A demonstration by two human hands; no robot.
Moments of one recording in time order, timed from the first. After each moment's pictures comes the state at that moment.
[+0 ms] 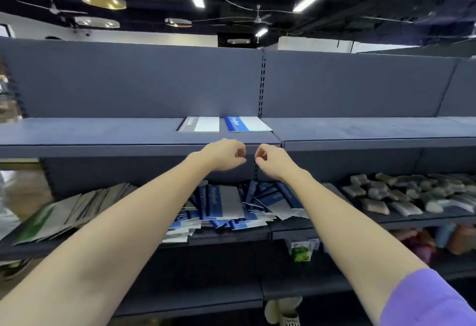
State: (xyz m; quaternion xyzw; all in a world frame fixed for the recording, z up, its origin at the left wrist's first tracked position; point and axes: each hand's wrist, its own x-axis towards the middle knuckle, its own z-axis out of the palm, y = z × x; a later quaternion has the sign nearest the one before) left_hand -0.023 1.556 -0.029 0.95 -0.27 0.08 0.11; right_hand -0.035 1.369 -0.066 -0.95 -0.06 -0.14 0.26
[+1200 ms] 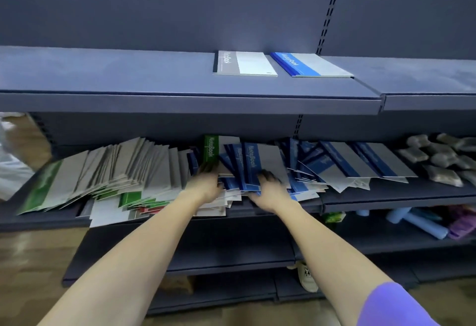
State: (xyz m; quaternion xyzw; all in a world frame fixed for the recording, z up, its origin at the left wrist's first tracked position) left_hand 0.079 1.709 -0.280 0.98 -0.11 -0.06 0.13; right_hand 0.051 1.501 -0.295 -0.99 -0.01 0.06 0.11
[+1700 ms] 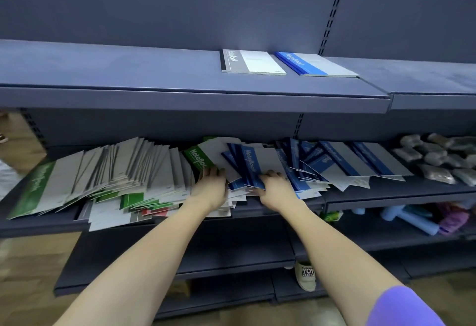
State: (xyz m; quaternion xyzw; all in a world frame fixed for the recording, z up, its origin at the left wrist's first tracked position) left_hand 0.077 1.708 -0.299 0.99 -0.15 0.01 0.06; right_hand 0.054 1.509 -0.295 -1.00 -0.01 0.02 0.08
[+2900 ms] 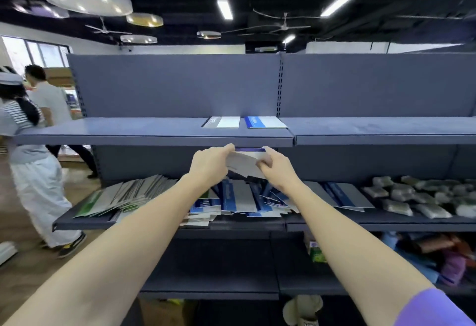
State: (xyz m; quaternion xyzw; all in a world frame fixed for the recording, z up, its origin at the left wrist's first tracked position) left_hand -0.126 1.603 -0.066 0.95 -0.13 0.26 0.06; right_hand -0.105 1.400 -0.099 -0.89 -0.12 -0.17 0.41
